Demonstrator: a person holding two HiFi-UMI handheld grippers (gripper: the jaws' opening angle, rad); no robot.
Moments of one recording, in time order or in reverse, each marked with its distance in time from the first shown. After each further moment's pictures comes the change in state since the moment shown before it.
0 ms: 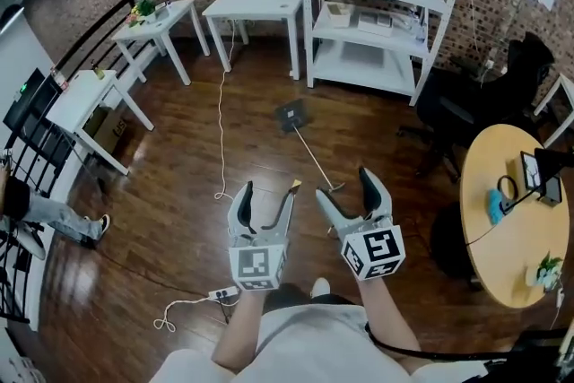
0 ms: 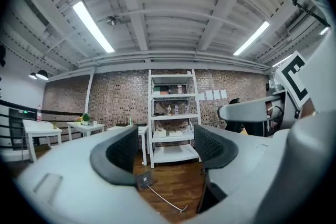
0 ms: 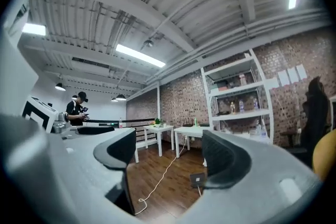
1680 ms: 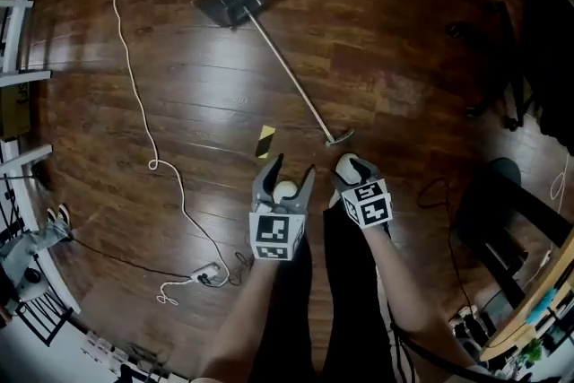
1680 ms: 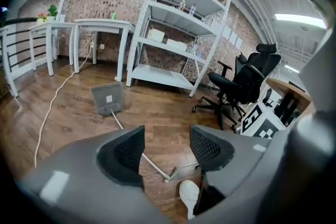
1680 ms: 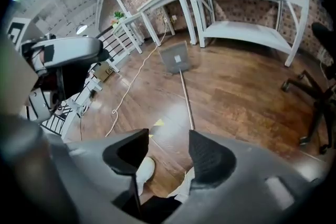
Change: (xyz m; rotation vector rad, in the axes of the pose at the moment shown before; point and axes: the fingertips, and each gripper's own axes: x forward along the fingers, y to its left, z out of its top) left arm 0.482 0.016 -0.684 -0.247 0.746 -0.222; right arm 0.312 -0.320 -0.789 0.312 1.136 0.076
